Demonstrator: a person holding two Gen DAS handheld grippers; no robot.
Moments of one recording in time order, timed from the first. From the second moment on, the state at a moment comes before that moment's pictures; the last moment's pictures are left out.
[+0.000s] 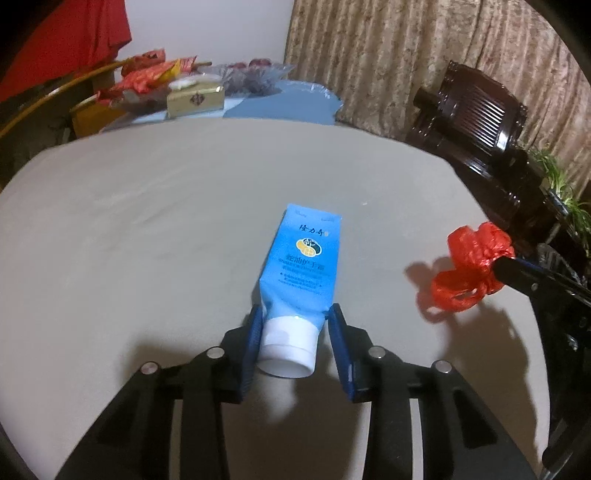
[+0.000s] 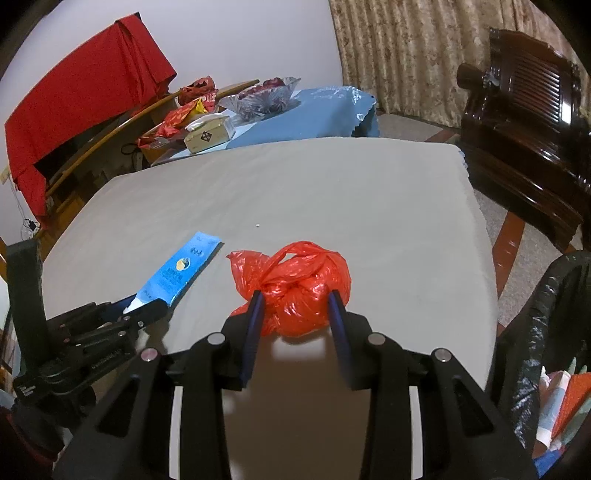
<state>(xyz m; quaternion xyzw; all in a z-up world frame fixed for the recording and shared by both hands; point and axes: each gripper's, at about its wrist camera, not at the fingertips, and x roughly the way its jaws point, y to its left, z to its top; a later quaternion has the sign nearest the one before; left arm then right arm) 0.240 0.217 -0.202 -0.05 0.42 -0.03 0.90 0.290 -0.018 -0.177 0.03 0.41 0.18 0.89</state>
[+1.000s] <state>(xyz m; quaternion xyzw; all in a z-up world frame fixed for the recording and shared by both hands) 0.201 0.174 -0.129 -0.06 0.36 -0.05 0.93 0.242 -0.056 -0.134 0.03 0.39 0.18 0.90</state>
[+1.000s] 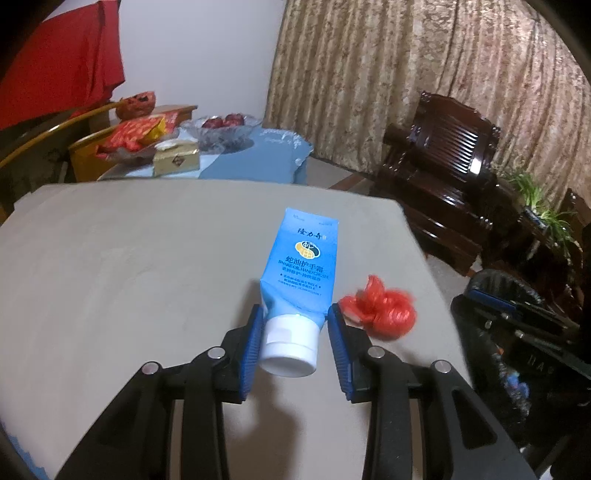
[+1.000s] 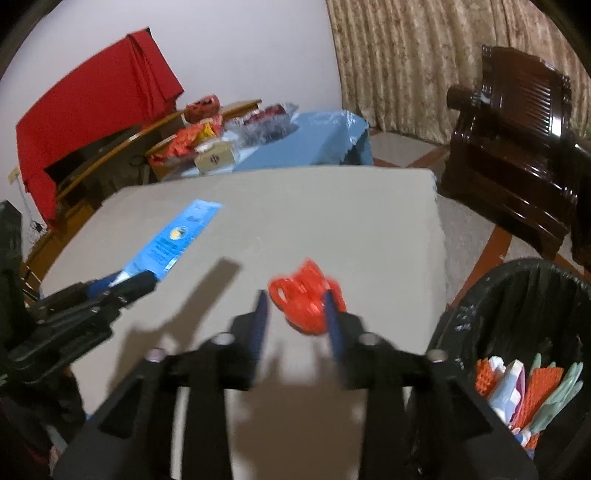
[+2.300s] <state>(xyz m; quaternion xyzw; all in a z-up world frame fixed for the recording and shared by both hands) 0.173 0.128 -0.067 -0.03 0.32 -0.07 0.94 0.203 -0.098 -0.057 0.05 0.32 0.17 0.93</state>
